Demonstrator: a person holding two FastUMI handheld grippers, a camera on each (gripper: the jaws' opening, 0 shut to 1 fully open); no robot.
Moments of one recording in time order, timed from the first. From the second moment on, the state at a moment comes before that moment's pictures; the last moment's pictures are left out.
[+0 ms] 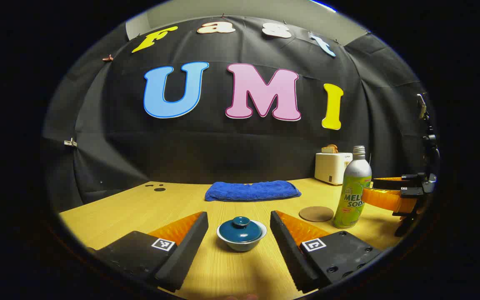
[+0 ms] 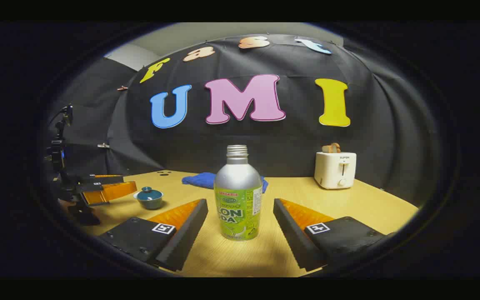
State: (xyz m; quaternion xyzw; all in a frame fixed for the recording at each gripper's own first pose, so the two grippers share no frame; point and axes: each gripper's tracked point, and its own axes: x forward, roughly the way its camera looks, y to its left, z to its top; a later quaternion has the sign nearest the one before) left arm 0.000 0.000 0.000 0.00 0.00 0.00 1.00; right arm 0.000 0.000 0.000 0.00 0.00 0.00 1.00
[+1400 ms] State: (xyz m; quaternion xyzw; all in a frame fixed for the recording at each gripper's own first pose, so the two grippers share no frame) left arm 0.044 -0.004 -0.026 0.03 0.08 -0.01 1.00; right arm 0.000 0.000 -0.002 0.00 0.00 0.00 1.00
